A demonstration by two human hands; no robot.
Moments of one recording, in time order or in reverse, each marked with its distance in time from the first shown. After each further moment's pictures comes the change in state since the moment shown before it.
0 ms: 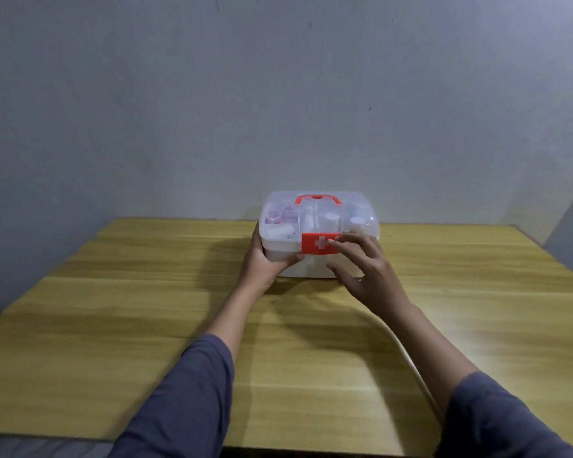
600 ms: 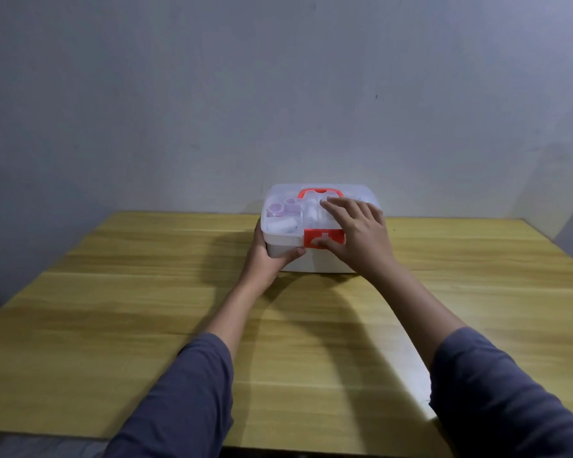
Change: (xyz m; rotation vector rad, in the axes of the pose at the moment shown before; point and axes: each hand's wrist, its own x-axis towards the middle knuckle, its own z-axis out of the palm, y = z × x) left_hand 0.003 -0.007 0.001 0.008 -0.035 0.028; right_hand 0.052 -0.003 0.009 -0.351 -0.207 0.158
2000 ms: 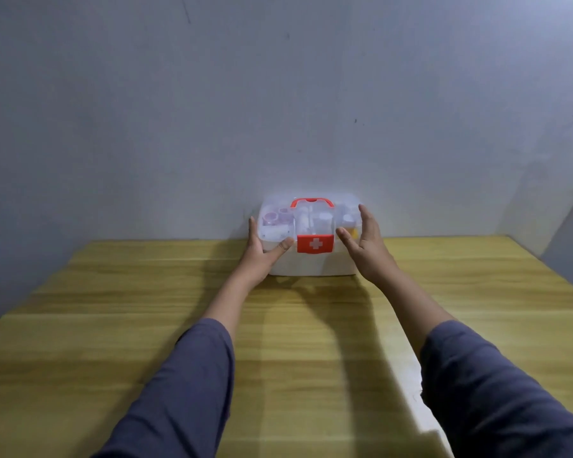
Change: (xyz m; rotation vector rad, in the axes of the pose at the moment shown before) left_hand 0.067 0.016 0.014 0.178 -0.132 -0.193; right_hand 0.026 0.059 0.011 0.617 -0.116 0.496
